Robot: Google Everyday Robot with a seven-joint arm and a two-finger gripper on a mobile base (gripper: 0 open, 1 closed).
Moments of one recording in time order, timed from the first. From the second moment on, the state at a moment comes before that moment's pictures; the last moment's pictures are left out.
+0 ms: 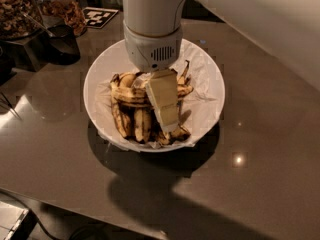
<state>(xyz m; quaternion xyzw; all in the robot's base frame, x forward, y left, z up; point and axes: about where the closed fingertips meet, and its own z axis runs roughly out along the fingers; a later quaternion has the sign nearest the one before) 0.468 0.009 0.939 -0.82 0.57 -0.03 0.06</state>
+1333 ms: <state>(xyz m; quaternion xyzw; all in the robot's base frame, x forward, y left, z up) 0.496 -0.001 0.901 -0.80 0.60 0.01 0.04</state>
